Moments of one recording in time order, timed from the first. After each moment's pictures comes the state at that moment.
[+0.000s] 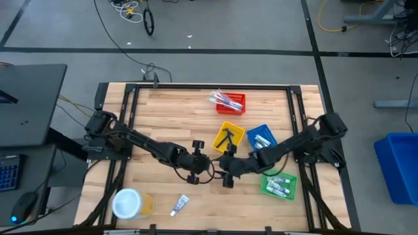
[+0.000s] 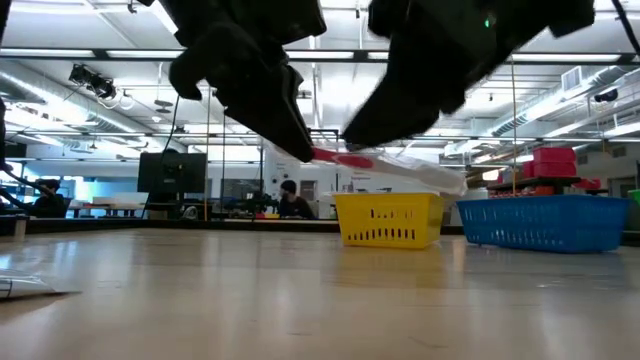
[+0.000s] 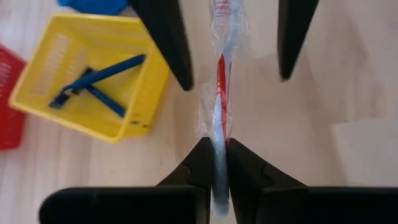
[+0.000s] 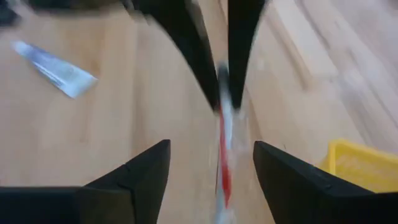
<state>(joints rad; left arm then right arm) -0.32 1.75 1.14 -0.29 -0.36 0.02 0.38 1.72 0.96 0.05 0.38 0.29</state>
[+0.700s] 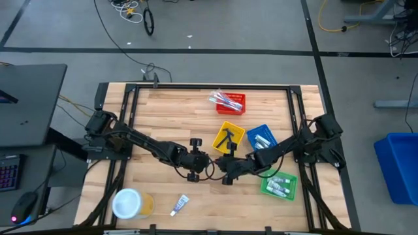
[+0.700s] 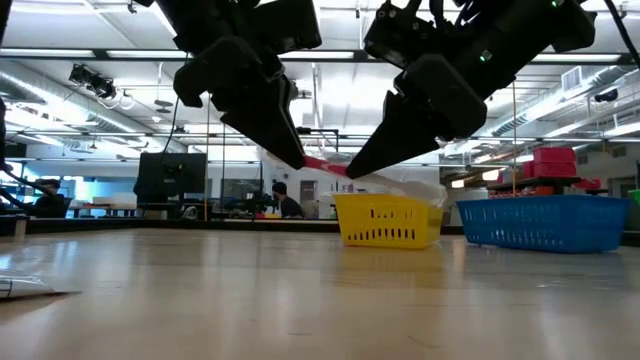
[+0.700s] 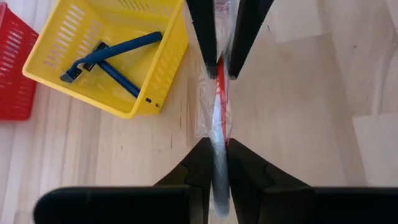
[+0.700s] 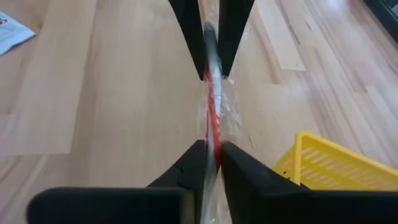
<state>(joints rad) -0.31 1.75 1.14 -0.35 -0.40 -0.05 0.37 1.79 0.96 0.03 0.50 0.17</state>
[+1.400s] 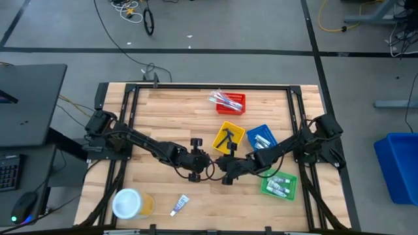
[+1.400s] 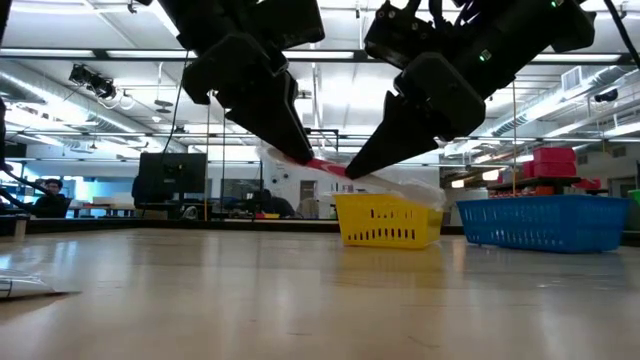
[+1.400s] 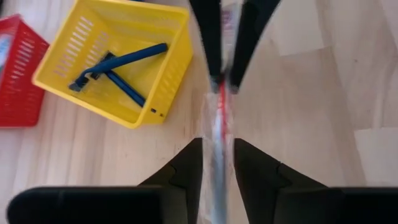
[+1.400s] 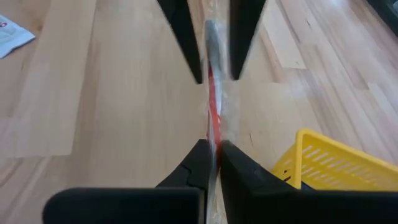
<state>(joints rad) -0.31 1.75 1.14 -0.31 -0.42 -0.05 0.36 1.79 0.96 0.02 0.50 0.18</state>
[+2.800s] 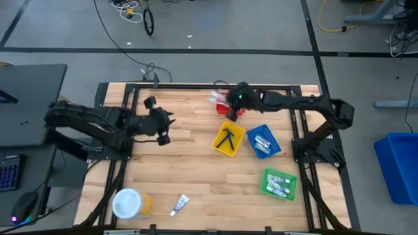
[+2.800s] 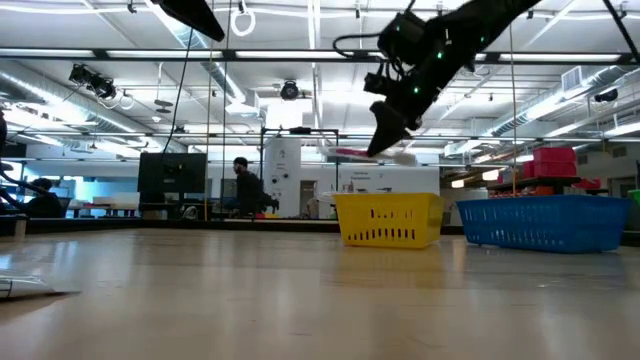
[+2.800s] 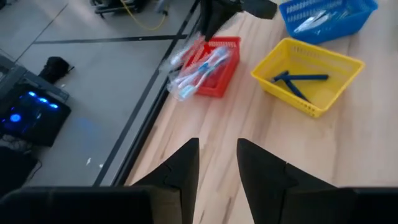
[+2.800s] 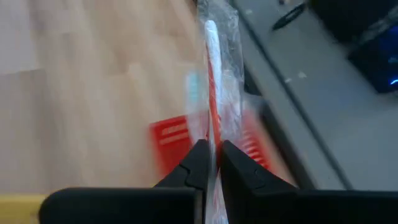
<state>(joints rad) -0.19 1.08 1.14 -0.82 -0.70 -0.12 -0.37 1.57 1.08 -0.29 0.23 -0.15</state>
